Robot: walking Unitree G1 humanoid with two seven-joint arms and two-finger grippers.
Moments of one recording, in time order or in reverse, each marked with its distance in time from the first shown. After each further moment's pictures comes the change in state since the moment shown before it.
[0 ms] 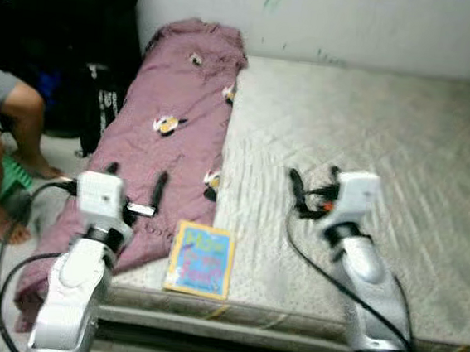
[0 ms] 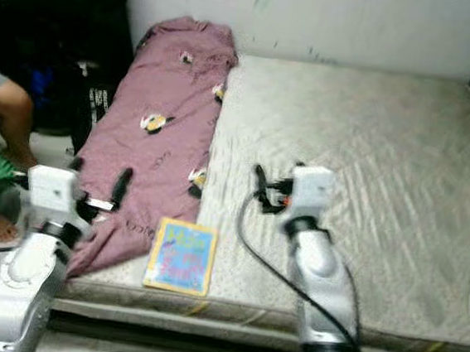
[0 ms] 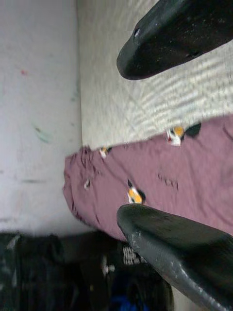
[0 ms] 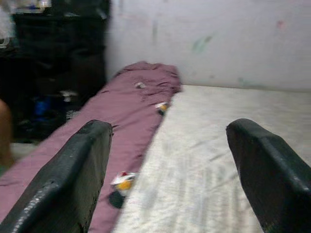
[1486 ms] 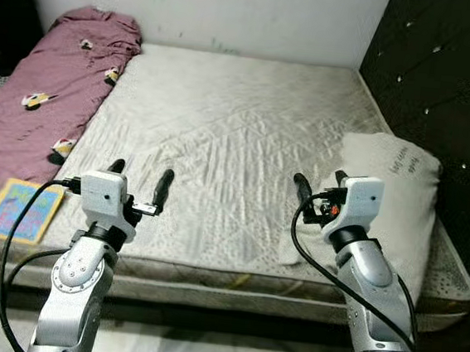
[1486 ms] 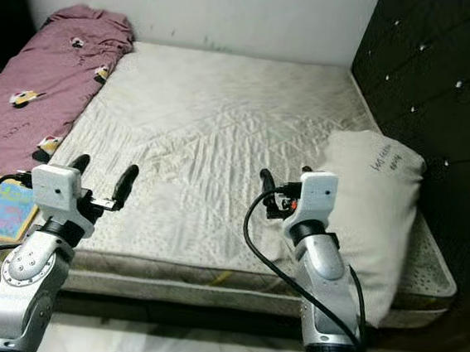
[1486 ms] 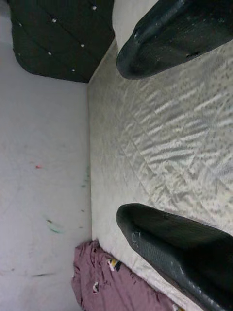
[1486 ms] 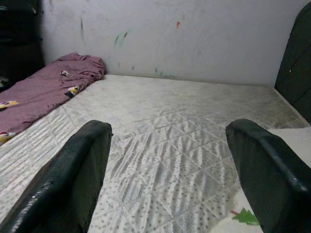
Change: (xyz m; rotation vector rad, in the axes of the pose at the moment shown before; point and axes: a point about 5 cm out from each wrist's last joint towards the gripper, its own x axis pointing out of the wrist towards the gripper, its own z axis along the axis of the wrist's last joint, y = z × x) left arm 0.002 -0.001 0.002 -0.029 -0.032 -0.036; right arm -0.002 -0.004 -0.006 -0.017 0.025 0.011
